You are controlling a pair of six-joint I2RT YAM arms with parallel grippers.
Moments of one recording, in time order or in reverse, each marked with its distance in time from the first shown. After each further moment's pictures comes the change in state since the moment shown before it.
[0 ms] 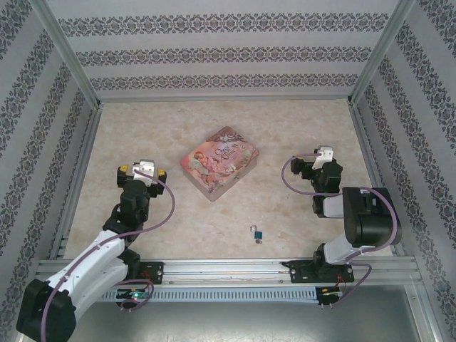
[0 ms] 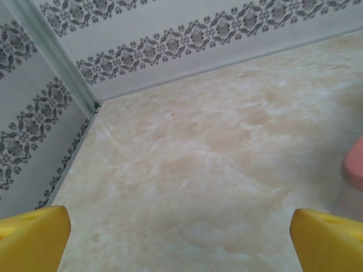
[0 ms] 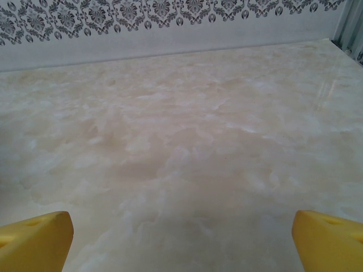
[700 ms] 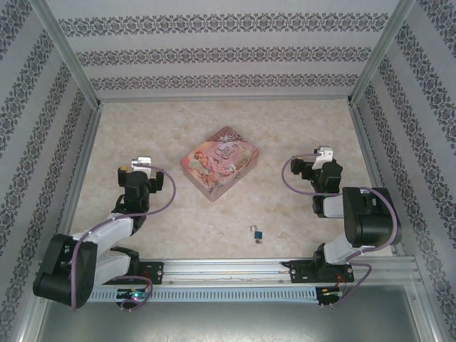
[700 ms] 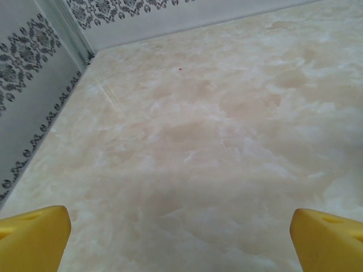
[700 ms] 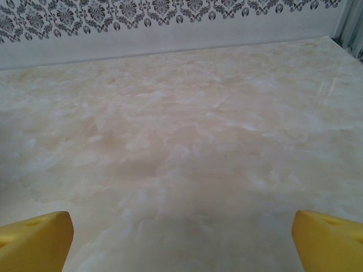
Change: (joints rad) left arm 0.161 0.390 -0.005 0.282 0.117 -0.079; right arm 0.000 0.000 0.000 -0.005 0.000 0.000
